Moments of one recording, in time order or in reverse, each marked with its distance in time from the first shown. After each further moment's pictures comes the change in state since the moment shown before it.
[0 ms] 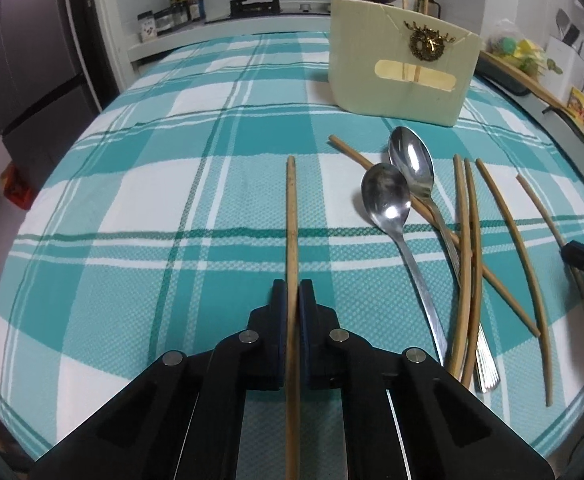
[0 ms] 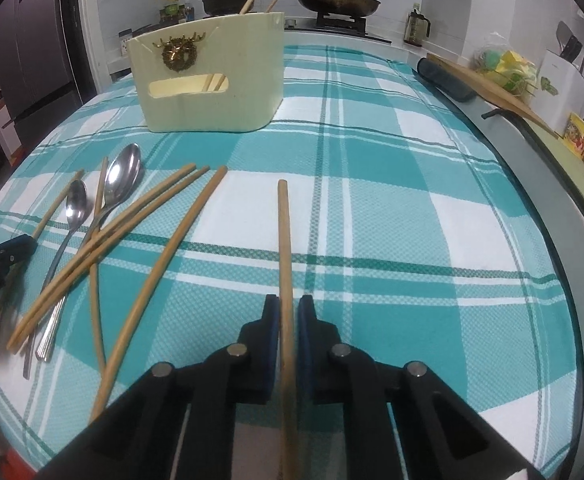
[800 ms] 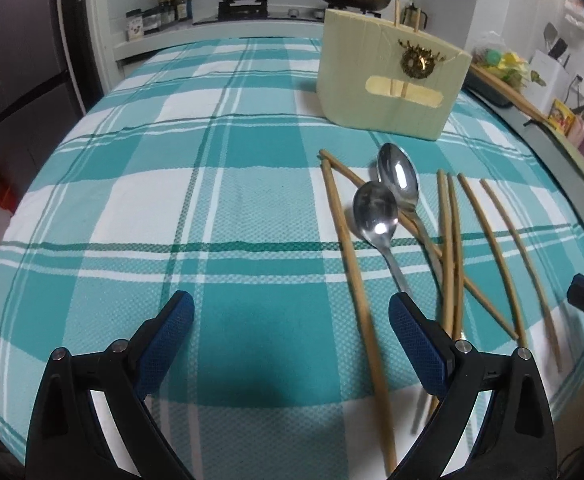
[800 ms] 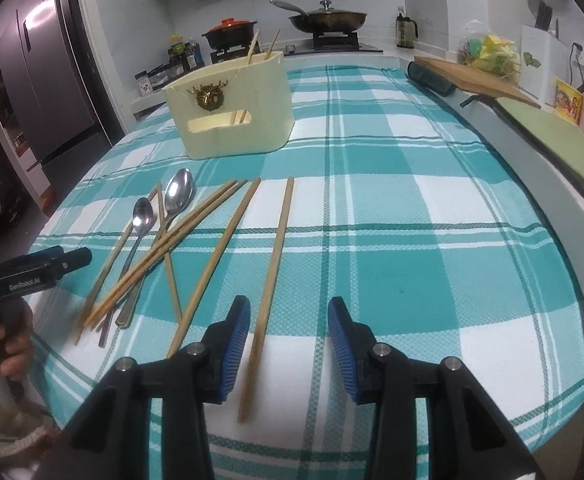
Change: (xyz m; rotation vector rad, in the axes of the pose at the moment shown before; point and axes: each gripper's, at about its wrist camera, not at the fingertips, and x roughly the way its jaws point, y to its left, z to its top) left arm 0.004 0.006 0.012 0.012 -0.007 -0.062; right arm -0.057 -0.005 -0.029 0.105 -0.064 0.141
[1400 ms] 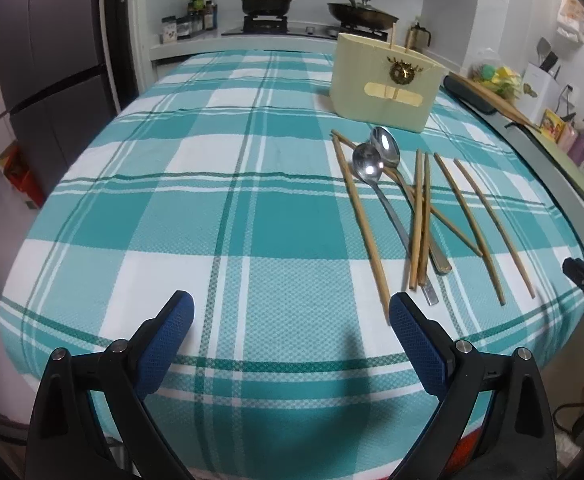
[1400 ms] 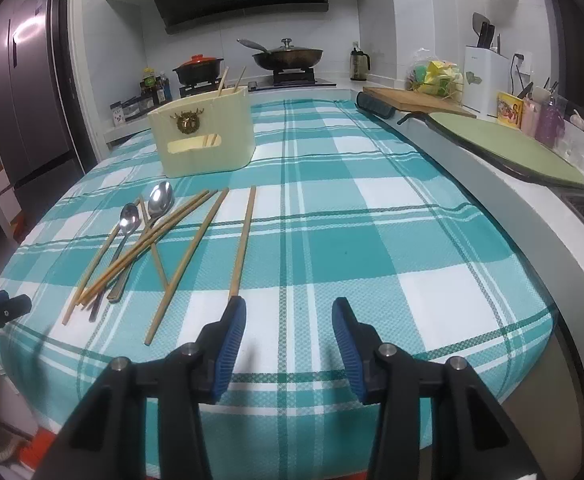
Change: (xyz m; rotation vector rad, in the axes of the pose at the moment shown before) left arm -0.088 0.020 -0.075 -0.055 -0.069 -0.002; right arm -0.056 0.005 -0.060 0.052 -0.172 -0.164
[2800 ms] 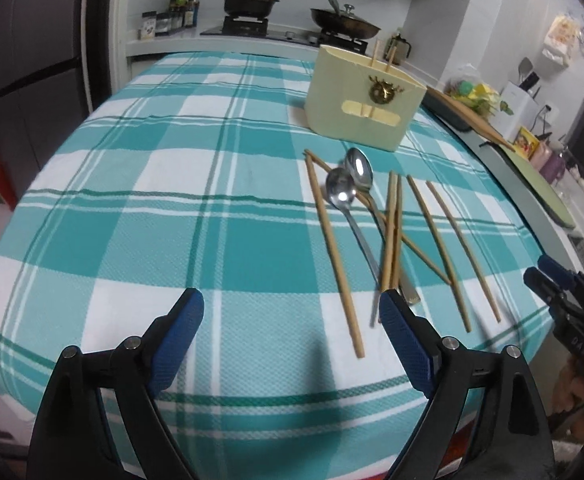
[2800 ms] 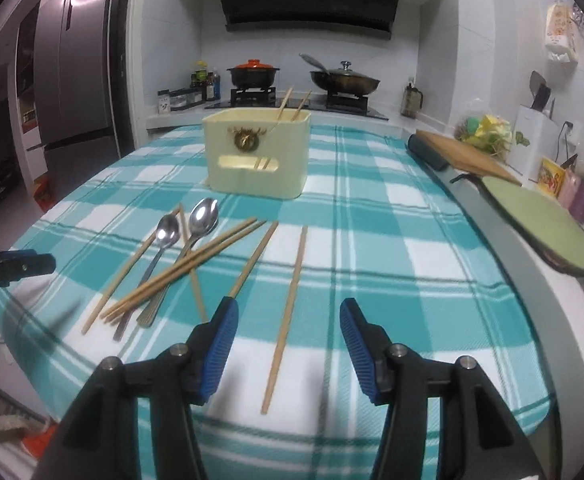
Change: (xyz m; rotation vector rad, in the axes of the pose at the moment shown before) left arm -0.001 -0.002 0.019 -0.020 -0.001 -0.144; right arm 0.002 0.047 0.030 -0.213 -0.043 0.083
